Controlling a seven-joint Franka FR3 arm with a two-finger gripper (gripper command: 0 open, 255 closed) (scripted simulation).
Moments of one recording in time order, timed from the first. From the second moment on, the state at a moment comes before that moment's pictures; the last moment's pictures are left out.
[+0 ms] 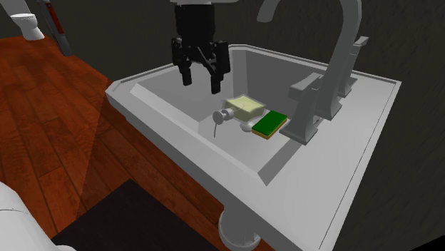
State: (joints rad) arm 0.01 -0.43 0.05 -2.25 -0.07 1.70 0.16
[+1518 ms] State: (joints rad) arm 0.04 0.36 0.09 -1.73 -0.15 1.82 0.30
